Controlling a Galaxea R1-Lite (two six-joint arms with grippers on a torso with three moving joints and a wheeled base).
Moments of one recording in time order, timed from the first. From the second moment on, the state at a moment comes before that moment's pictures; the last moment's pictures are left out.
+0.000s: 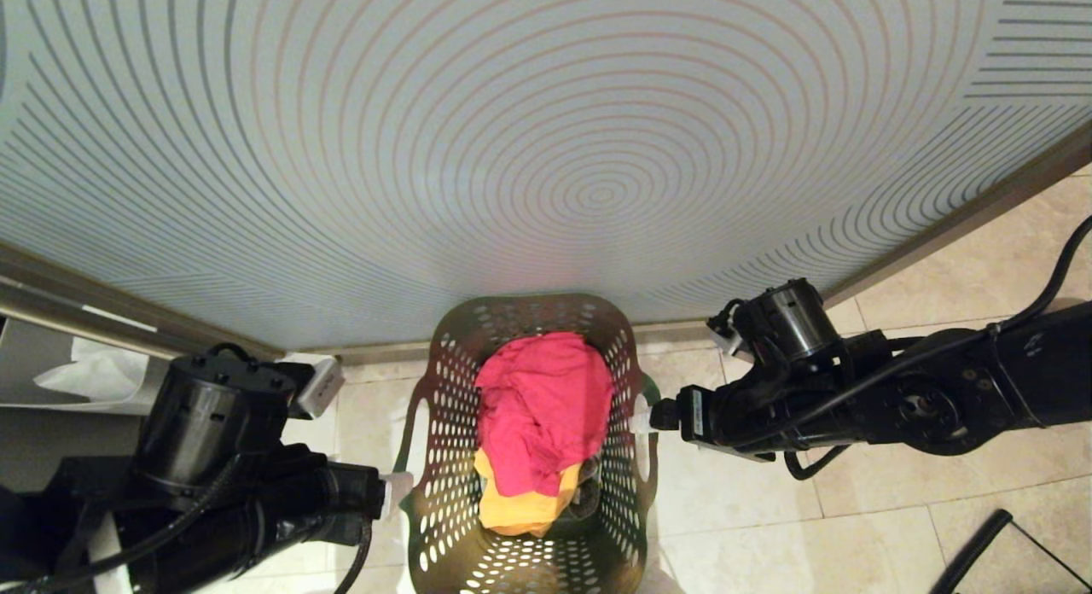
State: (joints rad) left arm -0.62 1.43 -0.58 -0.17 0.31 -0.25; right arm 0.49 1.87 -1.06 -0.03 0.20 0.59
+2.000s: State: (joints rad) left arm -0.66 1.57 -0.54 -0.26 0.24 -0.33; right arm 0.58 2.00 -1.34 0.05 0.28 0.68
